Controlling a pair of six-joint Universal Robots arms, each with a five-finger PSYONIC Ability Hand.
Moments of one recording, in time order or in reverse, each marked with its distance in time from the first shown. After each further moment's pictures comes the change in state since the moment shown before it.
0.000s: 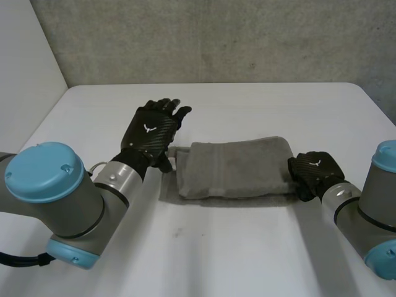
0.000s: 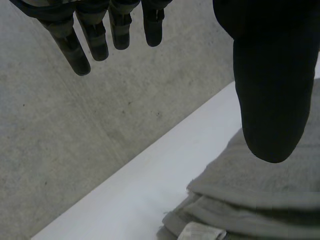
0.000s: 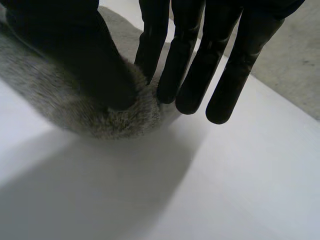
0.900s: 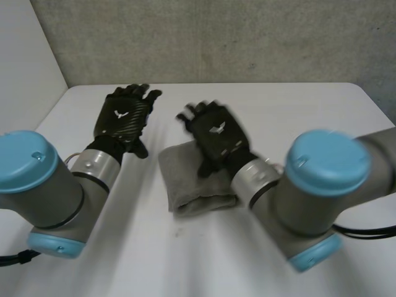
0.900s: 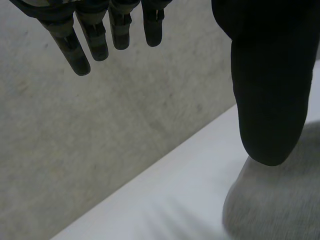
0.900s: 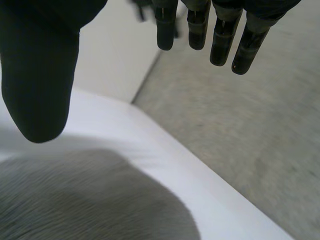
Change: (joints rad) left arm 0.069 0.068 -0.016 -0.001 -0.067 -0.018; right arm 0.432 0.027 -0.302 -0.106 -0.012 0.178; left_hand 0.000 0.000 0.000 0.000 0.000; right_hand -0.726 -0.902 -0.903 -0.887 -0.848
